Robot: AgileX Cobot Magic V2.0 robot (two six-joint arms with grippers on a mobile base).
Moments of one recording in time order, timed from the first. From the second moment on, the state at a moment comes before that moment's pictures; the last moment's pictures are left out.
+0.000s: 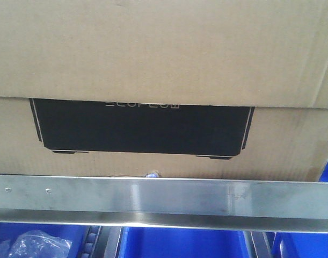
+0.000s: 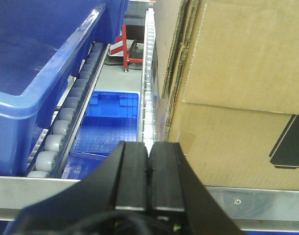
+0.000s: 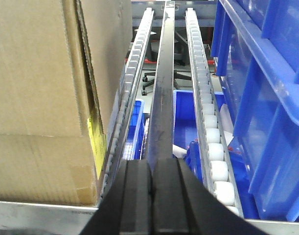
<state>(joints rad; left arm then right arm) -0.13 -0.01 0.03 0.01 0.09 -0.04 0.00 -0.01 0.03 0.10 0.13 -0.04</state>
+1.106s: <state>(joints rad) -0.13 -0.01 -0.04 -0.01 -0.10 -0.04 0.00 -0.01 0.03 0.10 0.13 -0.04</state>
